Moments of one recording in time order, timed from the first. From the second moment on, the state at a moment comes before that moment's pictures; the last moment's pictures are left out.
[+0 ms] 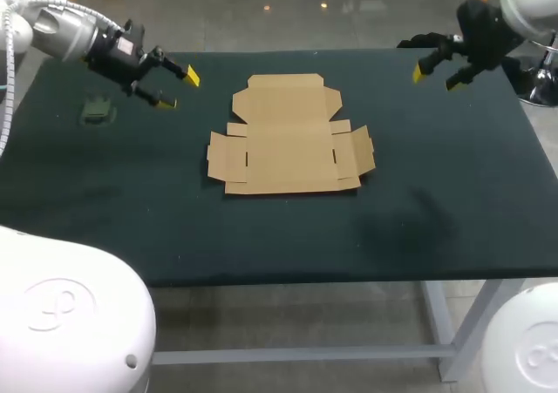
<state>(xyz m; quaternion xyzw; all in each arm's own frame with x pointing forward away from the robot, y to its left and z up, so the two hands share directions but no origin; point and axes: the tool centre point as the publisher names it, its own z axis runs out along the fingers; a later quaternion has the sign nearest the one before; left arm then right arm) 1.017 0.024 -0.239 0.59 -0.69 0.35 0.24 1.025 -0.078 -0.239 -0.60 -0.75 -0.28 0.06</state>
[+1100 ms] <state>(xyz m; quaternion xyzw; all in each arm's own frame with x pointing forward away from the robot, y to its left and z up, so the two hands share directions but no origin) 1.000 0.009 -0.308 0.61 -0.70 0.31 0.19 0.997 -0.068 -0.286 -0.65 -0.71 -0.23 0.14</state>
